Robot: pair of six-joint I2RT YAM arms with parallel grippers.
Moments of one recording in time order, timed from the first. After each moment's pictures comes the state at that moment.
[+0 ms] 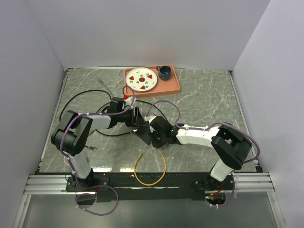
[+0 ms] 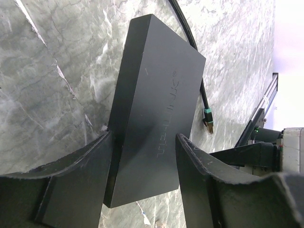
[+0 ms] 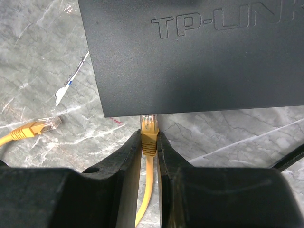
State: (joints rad) left arm -0.41 1.76 0.82 0.22 0.67 -0.54; right arm 0.90 1.61 0.84 -0.21 -0.04 0.28
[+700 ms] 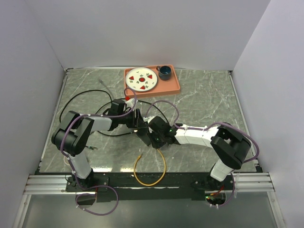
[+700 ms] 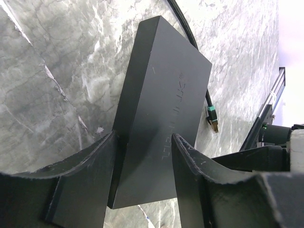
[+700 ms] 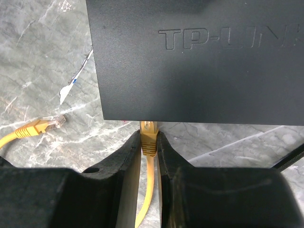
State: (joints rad) left arm -0.44 1.77 0.79 0.28 0.65 -0.52; right arm 0.92 1.63 0.87 -0.26 -0.02 0.29
